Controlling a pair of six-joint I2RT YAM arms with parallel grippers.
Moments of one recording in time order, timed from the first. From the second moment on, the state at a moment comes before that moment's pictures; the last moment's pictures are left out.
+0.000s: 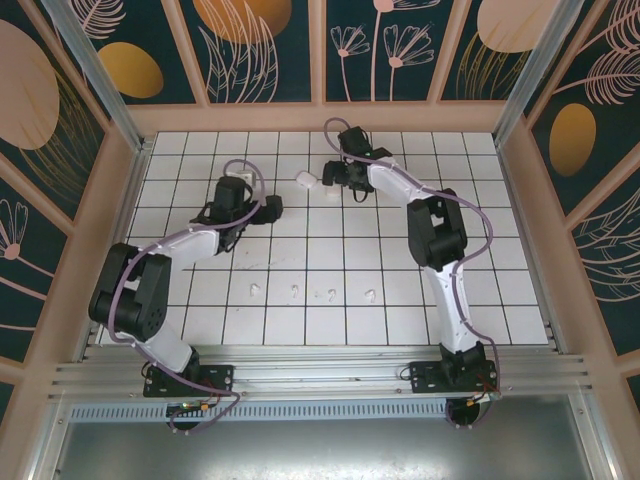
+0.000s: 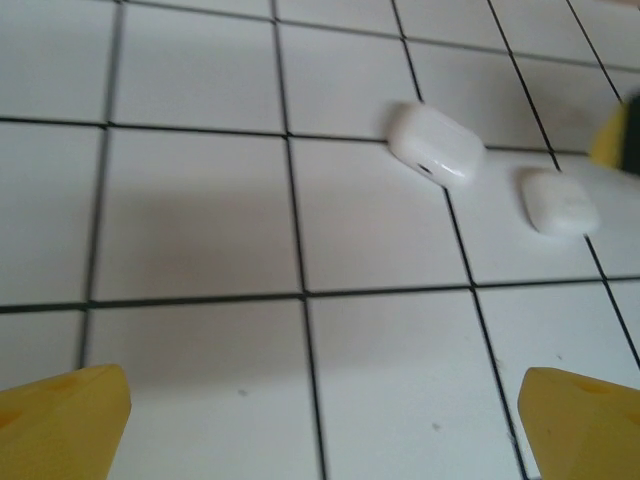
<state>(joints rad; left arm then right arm) -0.34 1.65 0.90 0.11 0.02 -0.34 0.45 2.35 2.00 -0.63 0.02 0.48</state>
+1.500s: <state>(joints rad) -0.38 1.64 0.87 0.05 -0.01 -0.33 0.51 2.54 2.22 -0.74 0.12 0.51</state>
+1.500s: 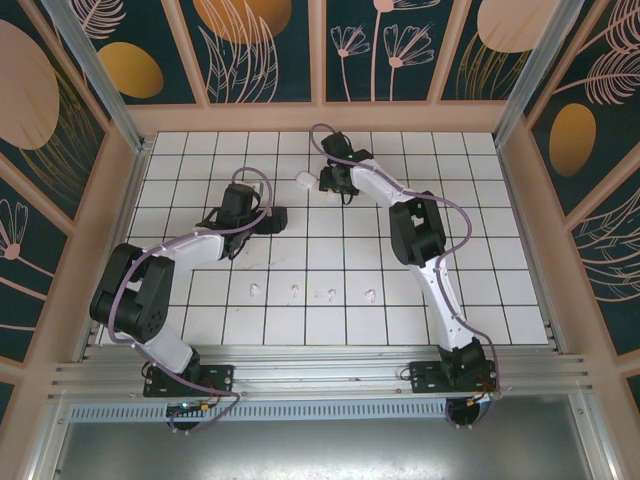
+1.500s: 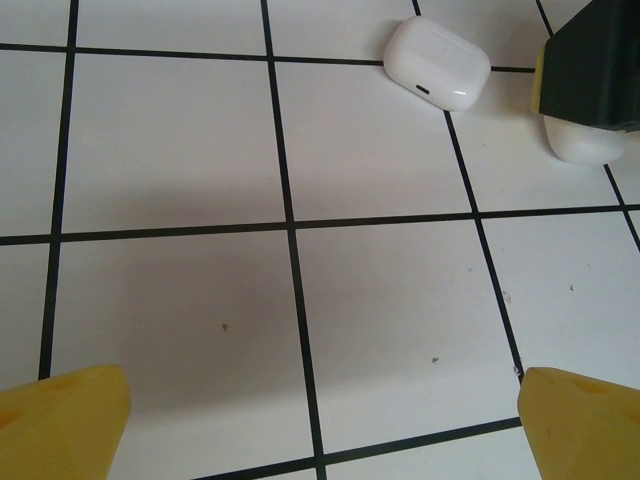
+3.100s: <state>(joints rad) -0.38 1.40 0.57 0.12 0.12 -0.43 0.65 2.03 1.40 -0.59 0.05 0.68</state>
